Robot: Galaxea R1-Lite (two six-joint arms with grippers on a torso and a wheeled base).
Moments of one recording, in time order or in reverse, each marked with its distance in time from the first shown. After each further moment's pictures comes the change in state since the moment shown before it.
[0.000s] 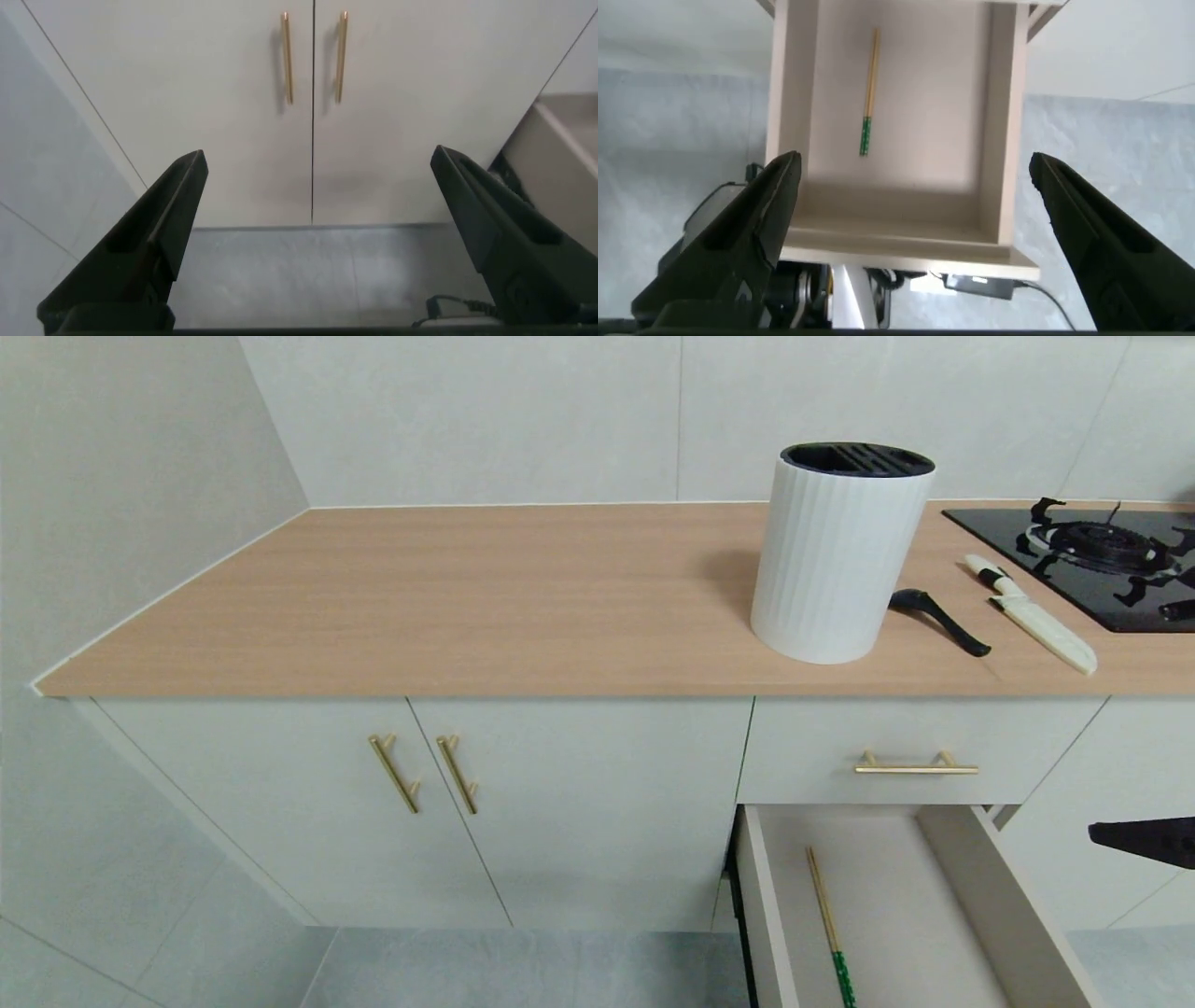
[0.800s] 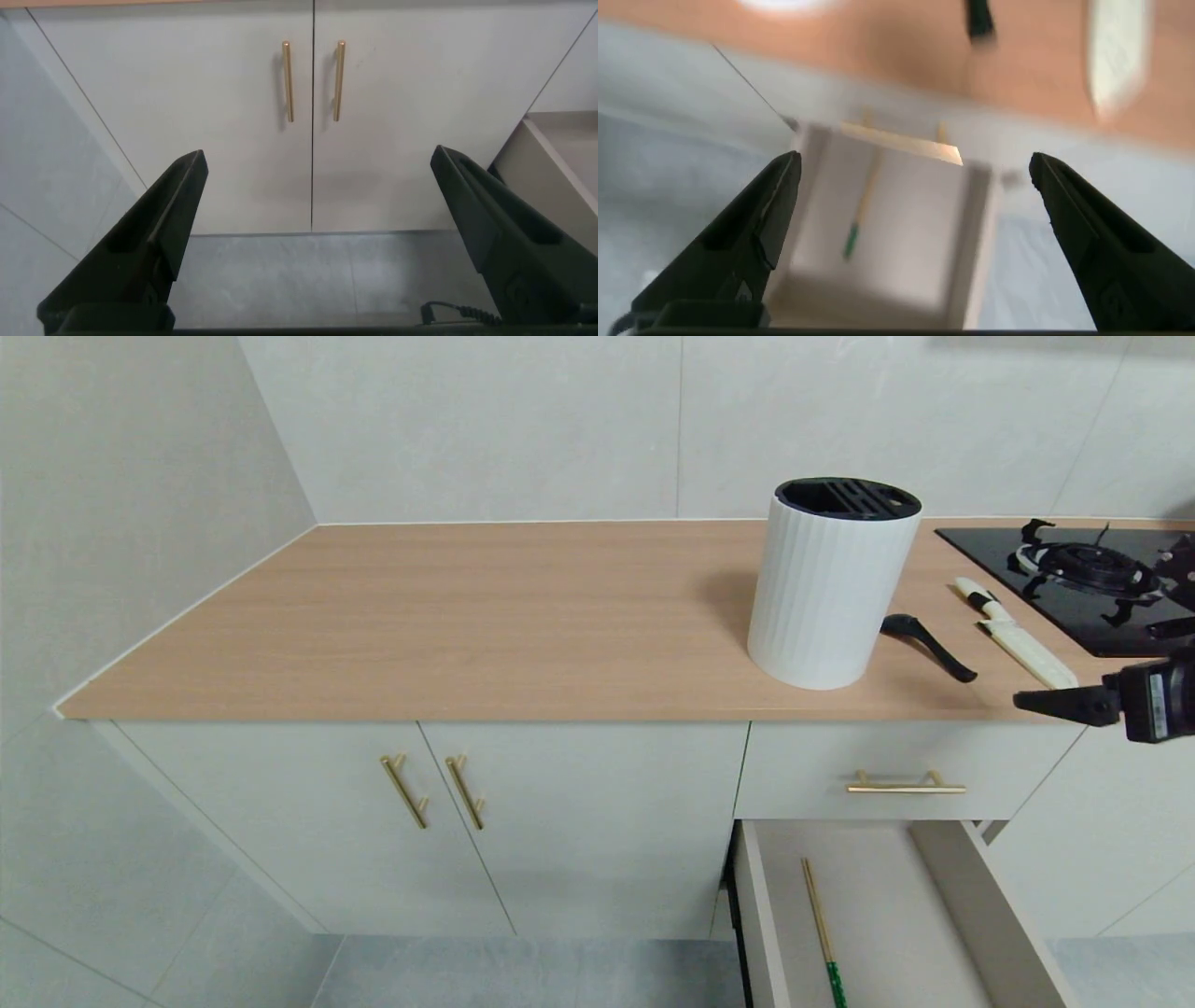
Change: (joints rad) left arm 0.000 0.000 0.000 0.000 0.000 0.000; right arm -0.111 0.280 -0.169 -0.333 0.245 -0.190
